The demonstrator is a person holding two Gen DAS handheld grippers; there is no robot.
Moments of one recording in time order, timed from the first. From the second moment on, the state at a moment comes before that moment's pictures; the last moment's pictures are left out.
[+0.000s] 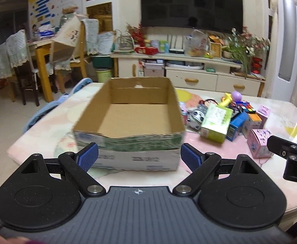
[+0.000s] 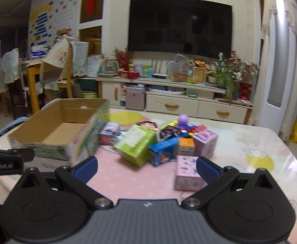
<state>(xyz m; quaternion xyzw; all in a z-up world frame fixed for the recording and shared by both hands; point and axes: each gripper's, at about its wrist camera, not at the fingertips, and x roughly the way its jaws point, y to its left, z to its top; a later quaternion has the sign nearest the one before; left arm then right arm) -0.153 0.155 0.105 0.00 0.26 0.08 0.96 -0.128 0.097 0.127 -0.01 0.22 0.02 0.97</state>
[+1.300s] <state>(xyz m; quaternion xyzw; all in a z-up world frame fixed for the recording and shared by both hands) -0.169 0.138 0.112 0.00 0.23 0.04 0.97 -0.145 0.085 0.107 -0.01 0.19 0.00 0.98</state>
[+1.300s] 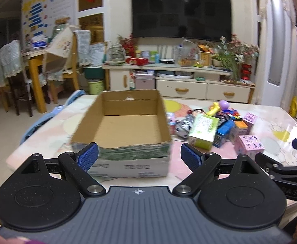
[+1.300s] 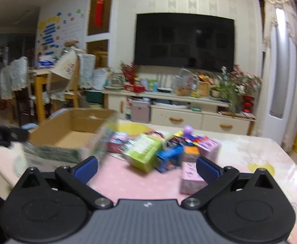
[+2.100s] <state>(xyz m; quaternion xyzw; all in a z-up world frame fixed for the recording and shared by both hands) -0.028 0.051 0.057 0.07 0.28 -0.14 0.95 -0.052 -0.007 0.030 0.05 0.30 -0.02 0.95</state>
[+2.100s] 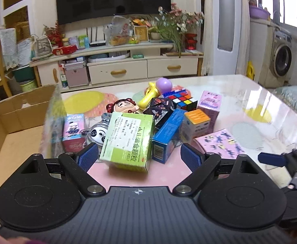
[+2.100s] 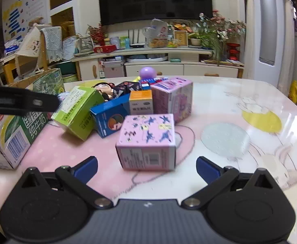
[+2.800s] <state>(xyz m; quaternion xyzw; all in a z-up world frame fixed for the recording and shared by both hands) 0.049 0.053 0.032 0.06 0.36 -0.11 0.92 -0.010 -0.012 0.020 0.05 0.33 -0.01 0.94</state>
